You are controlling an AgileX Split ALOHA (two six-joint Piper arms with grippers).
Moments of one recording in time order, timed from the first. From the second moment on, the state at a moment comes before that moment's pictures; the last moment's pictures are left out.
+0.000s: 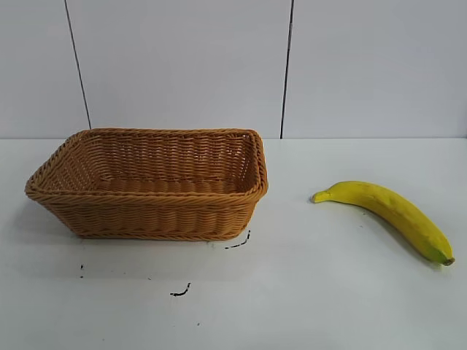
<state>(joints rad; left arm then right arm) -0.02 0.00 -0.49 -0.06 1.07 0.06 0.01 0.98 -0.90 0.02 1.07 -0.07</state>
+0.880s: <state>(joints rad) -0.02 0.00 -0.49 -0.06 1.07 0.06 0.01 1.85 -1.35 0.08 0.90 -0.39</state>
